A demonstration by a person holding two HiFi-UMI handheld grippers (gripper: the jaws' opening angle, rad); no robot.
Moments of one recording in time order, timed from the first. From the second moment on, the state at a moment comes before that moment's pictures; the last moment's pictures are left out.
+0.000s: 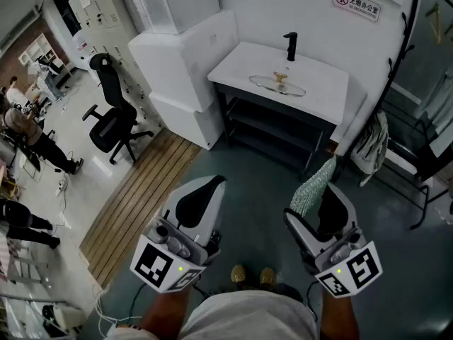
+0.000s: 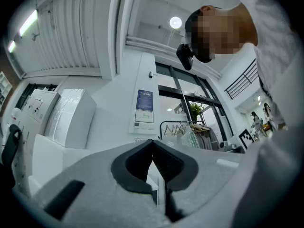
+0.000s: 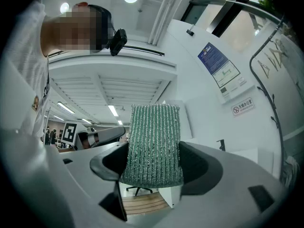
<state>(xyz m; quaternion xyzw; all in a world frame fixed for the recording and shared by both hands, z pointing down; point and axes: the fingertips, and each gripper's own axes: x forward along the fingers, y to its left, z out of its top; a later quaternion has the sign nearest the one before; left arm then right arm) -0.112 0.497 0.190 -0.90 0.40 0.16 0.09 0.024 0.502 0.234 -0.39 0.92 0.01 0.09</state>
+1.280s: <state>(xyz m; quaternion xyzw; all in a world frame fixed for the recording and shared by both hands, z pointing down) -0.193 0.420 0.192 -0.89 0.40 0.17 0.10 -0.014 0.424 0.226 -0.43 0.90 0.02 0.10</state>
